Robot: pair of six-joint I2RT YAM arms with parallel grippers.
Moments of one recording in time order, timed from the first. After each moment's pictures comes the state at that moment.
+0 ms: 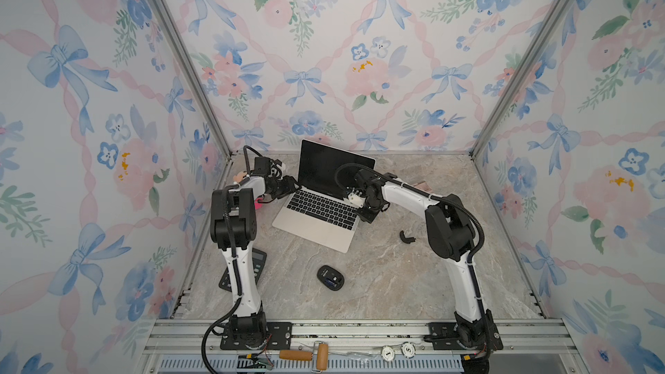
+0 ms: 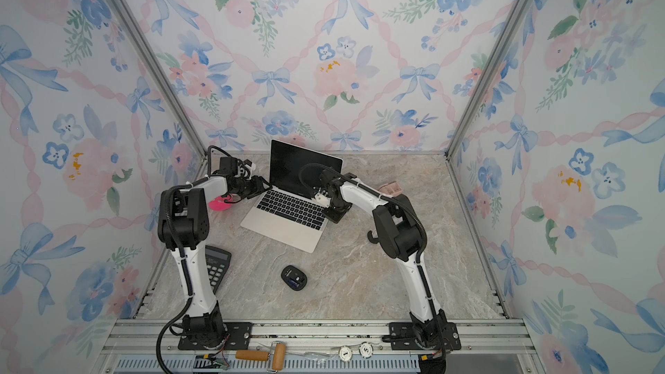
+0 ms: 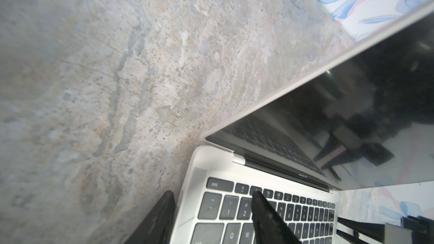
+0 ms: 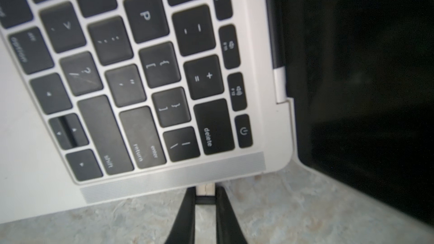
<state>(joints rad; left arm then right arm) 0.06 2.20 1.54 -0.36 0.58 -0.23 0.59 2.26 1.81 -0.93 -0.07 -0.41</state>
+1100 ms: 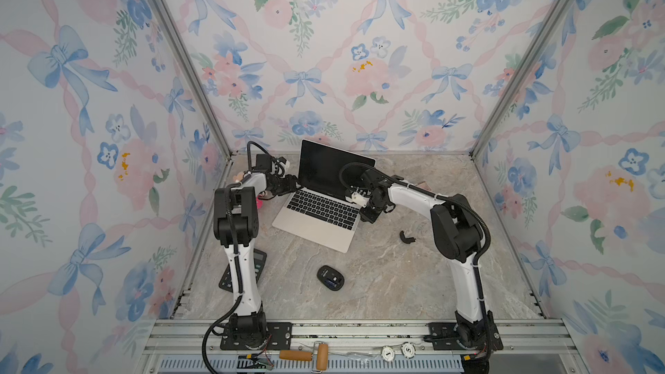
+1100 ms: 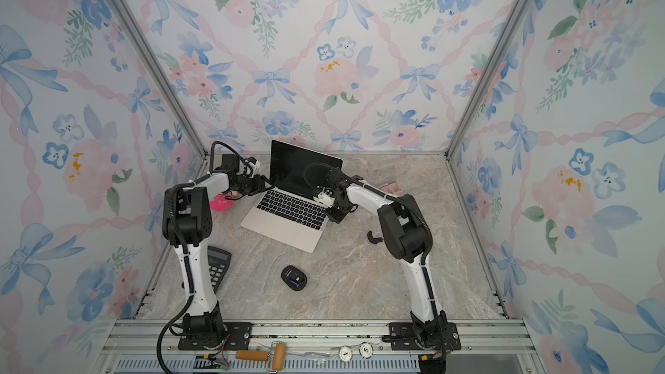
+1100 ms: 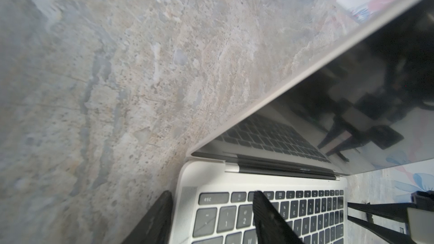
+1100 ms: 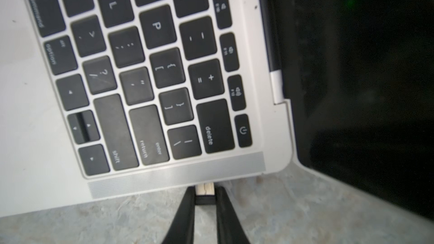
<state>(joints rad) 0.05 2.26 1.64 -0.44 0.62 -0.10 0.56 2.20 1.69 -0.78 -0.17 -0.41</state>
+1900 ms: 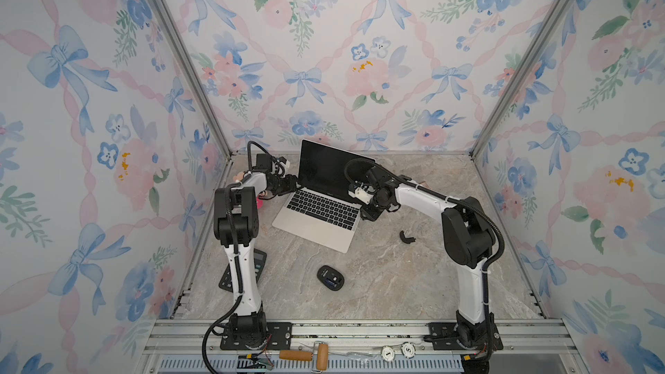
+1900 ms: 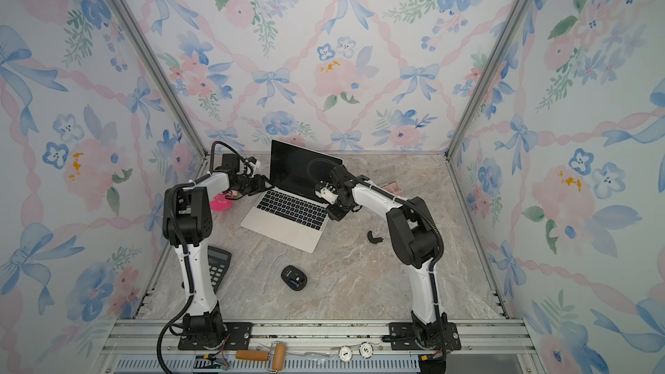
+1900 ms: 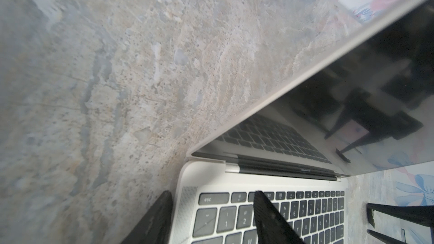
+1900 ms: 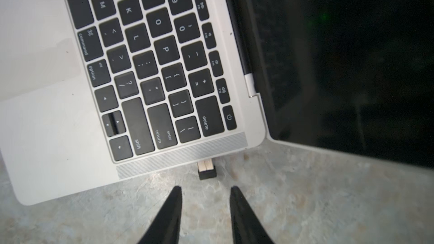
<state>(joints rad) 0.05 2.26 1.65 -0.45 0.61 -0.10 0.53 2.08 1.60 -0.72 -0.19 -0.34</state>
